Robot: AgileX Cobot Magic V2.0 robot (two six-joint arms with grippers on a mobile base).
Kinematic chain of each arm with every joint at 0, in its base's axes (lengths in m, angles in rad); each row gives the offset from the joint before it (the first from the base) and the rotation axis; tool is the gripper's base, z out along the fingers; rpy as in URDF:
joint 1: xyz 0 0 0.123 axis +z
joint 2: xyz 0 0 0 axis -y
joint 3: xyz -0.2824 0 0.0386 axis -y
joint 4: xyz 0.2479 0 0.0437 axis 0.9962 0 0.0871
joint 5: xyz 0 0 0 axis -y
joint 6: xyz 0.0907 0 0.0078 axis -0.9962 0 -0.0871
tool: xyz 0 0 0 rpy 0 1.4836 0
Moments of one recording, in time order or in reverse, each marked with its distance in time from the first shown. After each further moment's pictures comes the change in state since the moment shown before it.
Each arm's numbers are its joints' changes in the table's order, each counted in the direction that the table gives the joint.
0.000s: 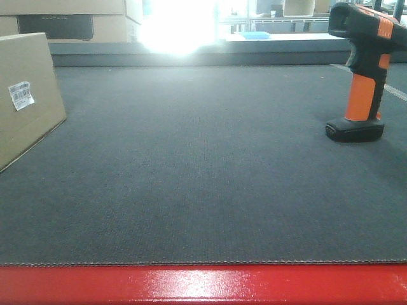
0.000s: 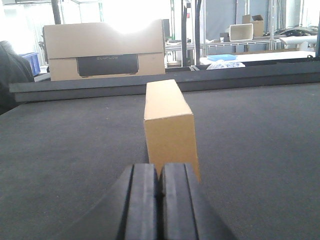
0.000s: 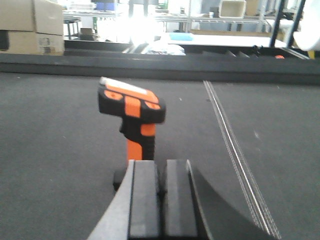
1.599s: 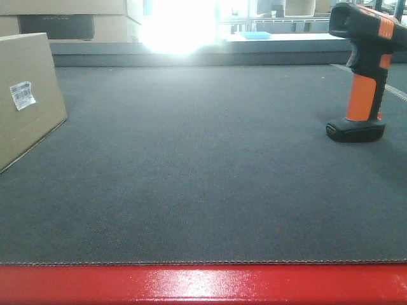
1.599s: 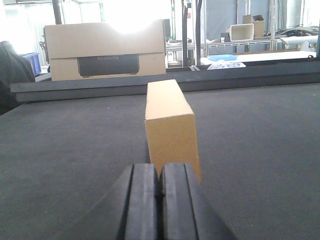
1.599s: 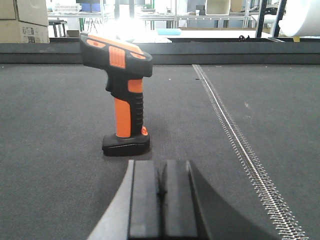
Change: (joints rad) left arm 0.000 0.000 0.000 0.000 0.000 0.000; right arm -0.019 0.235 -0.234 -0.009 0.022 -0.022
